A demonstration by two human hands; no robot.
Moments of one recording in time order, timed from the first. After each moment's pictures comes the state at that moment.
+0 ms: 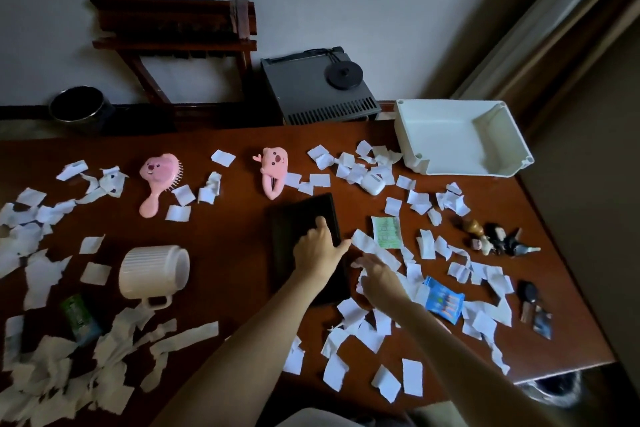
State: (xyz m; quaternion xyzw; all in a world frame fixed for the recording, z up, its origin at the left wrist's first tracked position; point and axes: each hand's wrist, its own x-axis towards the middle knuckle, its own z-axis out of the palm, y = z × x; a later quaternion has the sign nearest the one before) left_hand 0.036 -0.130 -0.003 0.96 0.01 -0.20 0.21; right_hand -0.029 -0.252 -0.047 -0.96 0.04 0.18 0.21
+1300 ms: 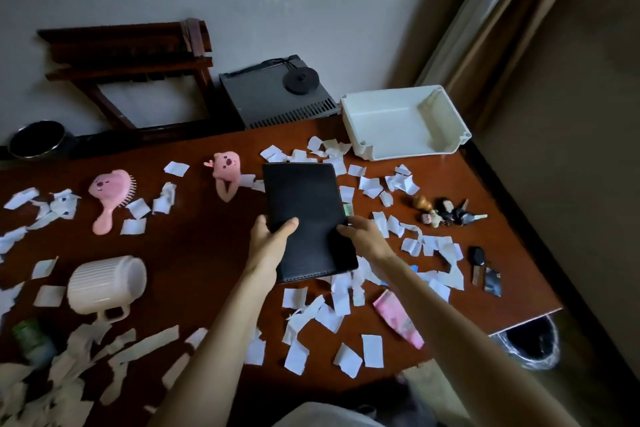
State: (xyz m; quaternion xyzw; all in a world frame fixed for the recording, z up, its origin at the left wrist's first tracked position) left_hand 0.000 -0.133 0.039 0.72 0.20 -0.19 0.64; right_hand -0.028 -0.292 0.024 -0.73 0.27 0.16 0.61
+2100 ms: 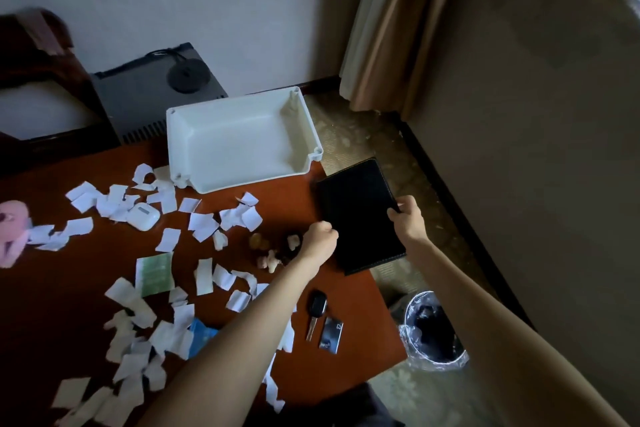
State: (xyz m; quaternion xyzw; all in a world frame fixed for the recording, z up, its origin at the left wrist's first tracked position) left_hand 0.004 -0.555 -0.006 0.80 0.09 -0.39 0.45; right_hand -0.035 -0.713 -0.008 -0.75 0.44 0.01 0.49
